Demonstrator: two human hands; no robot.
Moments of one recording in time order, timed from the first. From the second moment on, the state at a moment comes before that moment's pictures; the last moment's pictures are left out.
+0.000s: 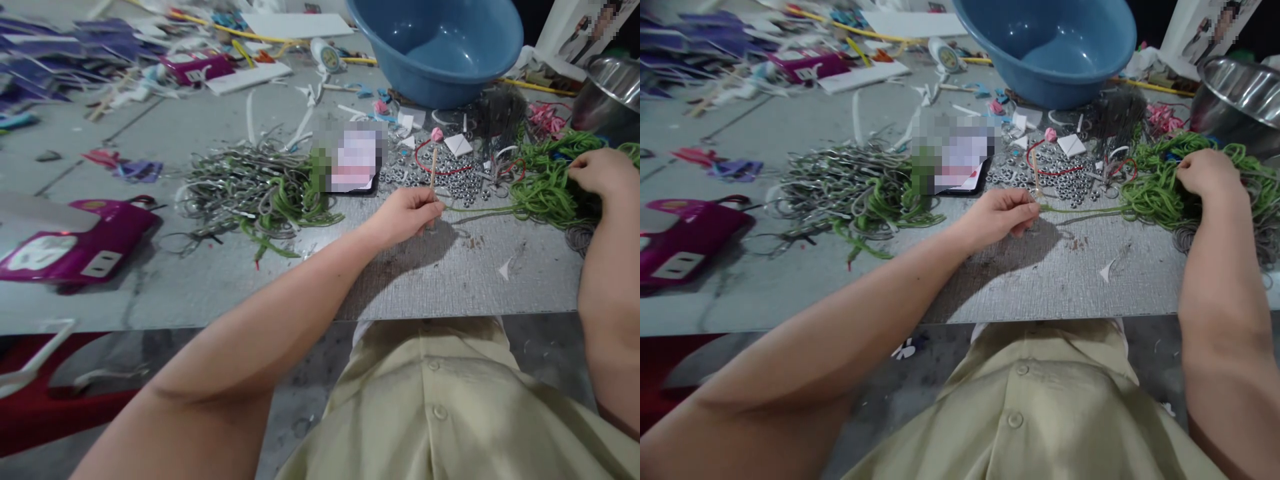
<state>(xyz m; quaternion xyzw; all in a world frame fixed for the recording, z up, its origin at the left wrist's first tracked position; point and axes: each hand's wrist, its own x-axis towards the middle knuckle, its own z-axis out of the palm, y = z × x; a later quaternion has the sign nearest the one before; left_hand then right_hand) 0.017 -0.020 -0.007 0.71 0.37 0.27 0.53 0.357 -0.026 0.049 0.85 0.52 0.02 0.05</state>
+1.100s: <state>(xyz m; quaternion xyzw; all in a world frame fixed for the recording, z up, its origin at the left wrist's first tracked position) 0.013 -0.019 -0.006 0.66 0.37 0.35 0.55 0.196 -0.046 -0.016 0.39 0.87 -0.11 -0.29</state>
